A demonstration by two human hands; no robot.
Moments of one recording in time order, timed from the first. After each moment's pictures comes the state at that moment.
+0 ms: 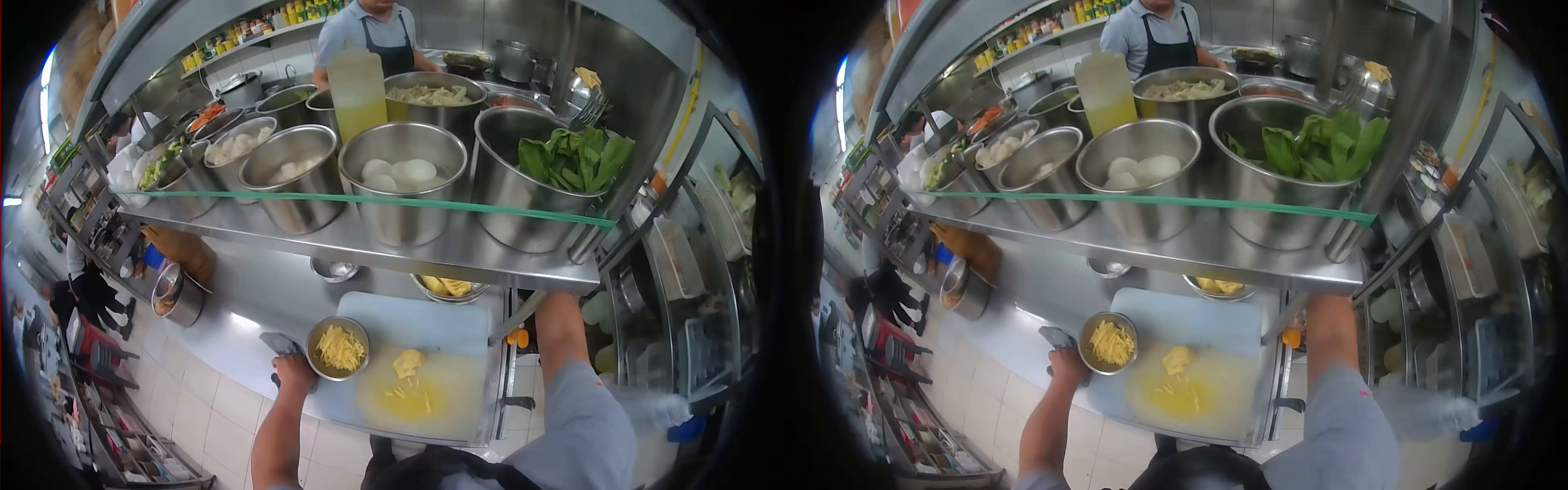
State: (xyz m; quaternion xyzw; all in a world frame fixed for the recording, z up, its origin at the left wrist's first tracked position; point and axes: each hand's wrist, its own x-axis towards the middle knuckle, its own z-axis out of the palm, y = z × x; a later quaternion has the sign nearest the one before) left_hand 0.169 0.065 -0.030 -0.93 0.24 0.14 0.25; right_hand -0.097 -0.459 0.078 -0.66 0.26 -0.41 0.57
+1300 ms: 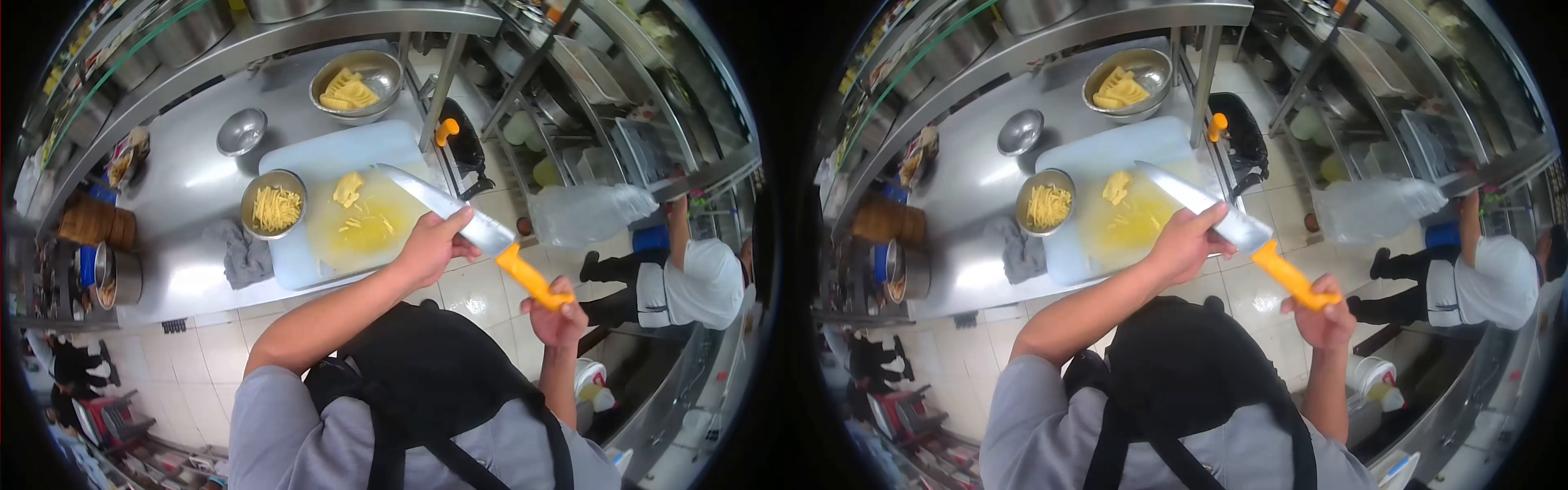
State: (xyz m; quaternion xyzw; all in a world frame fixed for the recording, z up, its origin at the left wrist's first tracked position) left_hand -0.121 -0.044 0.079 -0.32 0.19 0.74 -0.56; right_hand -0.414 -0.016 0.097 -0.34 0.16 -0.51 0.77
